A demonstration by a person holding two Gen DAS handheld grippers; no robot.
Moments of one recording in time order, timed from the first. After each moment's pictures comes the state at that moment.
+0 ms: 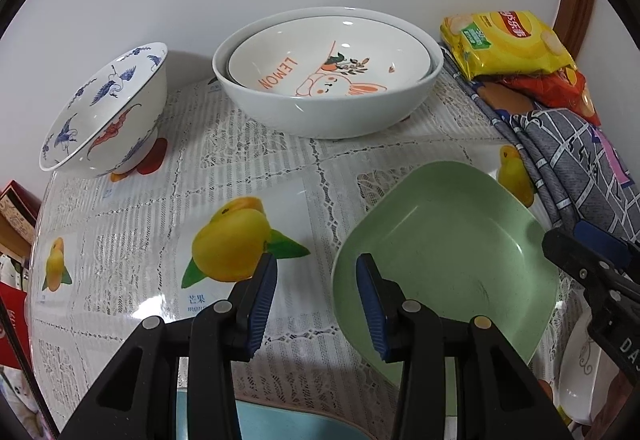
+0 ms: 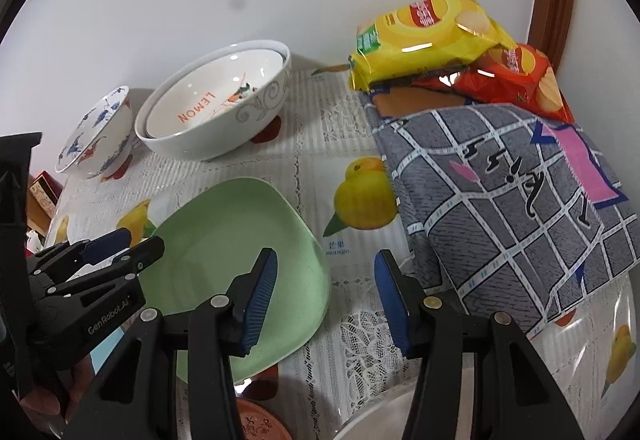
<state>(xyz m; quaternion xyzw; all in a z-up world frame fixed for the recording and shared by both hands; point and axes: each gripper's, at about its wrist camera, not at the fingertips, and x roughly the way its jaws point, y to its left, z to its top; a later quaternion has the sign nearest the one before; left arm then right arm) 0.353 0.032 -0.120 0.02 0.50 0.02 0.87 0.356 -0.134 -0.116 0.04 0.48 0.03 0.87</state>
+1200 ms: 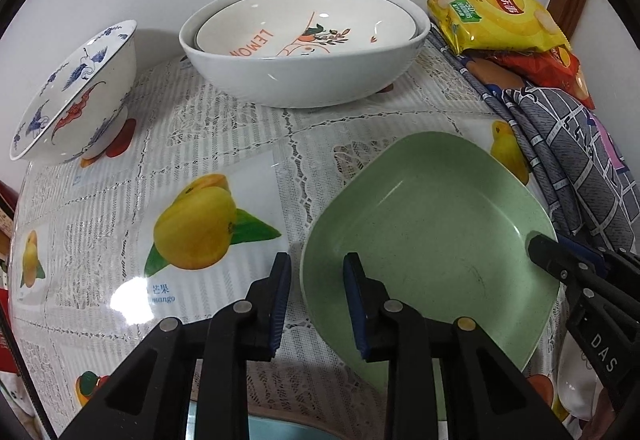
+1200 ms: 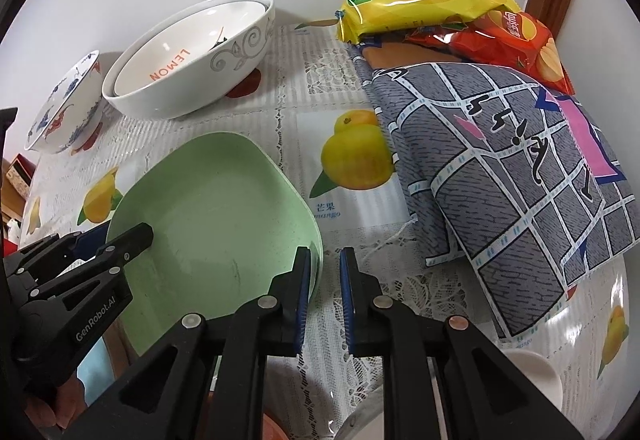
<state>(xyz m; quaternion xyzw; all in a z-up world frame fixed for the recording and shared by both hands) 0.363 0.019 -0.147 0.01 0.52 -0.01 0.85 0.365 -0.127 -0.139 0.02 0.53 -0.01 0.84</state>
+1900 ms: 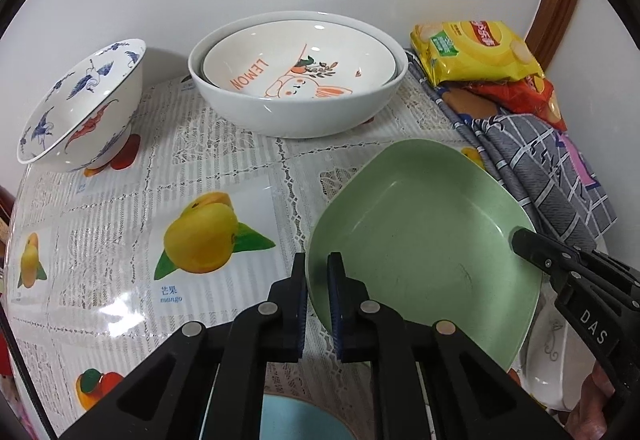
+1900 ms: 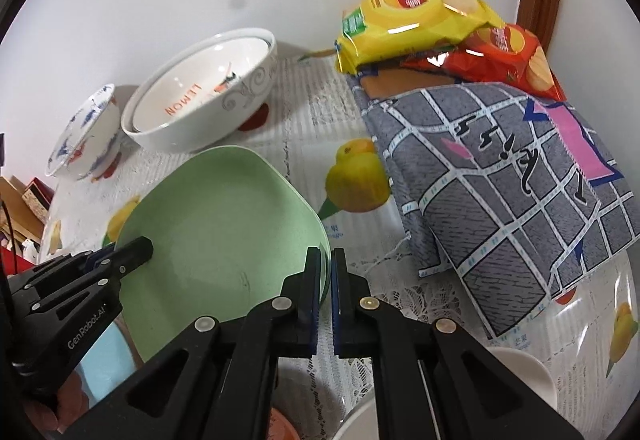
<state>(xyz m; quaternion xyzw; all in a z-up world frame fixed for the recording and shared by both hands) 0.344 0.023 -0.118 -0.02 0.49 -0.04 0.87 0.355 -0.135 -0.119 0.06 0.49 0.01 0.87</state>
